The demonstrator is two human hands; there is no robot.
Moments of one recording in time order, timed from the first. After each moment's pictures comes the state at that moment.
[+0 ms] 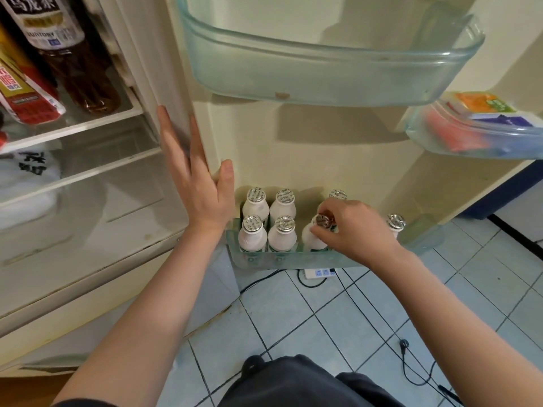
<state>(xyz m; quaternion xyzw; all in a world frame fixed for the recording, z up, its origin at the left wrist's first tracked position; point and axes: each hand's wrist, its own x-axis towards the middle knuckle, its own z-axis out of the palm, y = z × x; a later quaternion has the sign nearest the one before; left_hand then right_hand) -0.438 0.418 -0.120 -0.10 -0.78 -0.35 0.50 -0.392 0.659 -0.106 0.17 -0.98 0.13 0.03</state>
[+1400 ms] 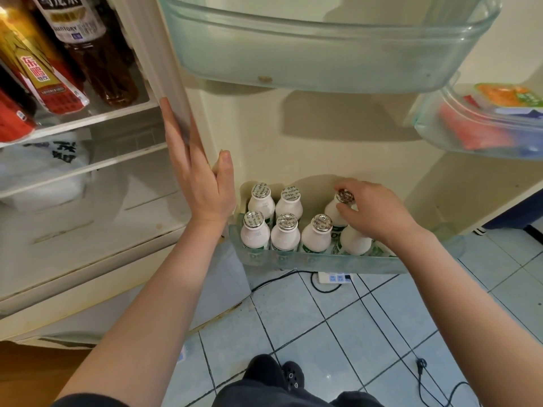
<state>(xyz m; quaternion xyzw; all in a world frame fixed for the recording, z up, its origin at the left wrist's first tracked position) -0.431 0.424 -0.116 -0.08 -0.78 -0.34 0.52 -0.436 0.684 -0.111 0.15 -0.98 0.14 -0.02</state>
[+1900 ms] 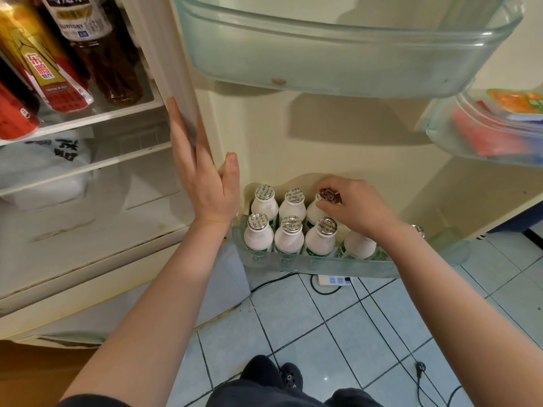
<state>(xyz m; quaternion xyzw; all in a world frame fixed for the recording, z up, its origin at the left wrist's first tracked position) -0.435 0.420 -0.118 -0.08 -0.78 -0.32 0.52 -0.445 0.656 -0.107 0.18 -0.96 0.21 -0.05</state>
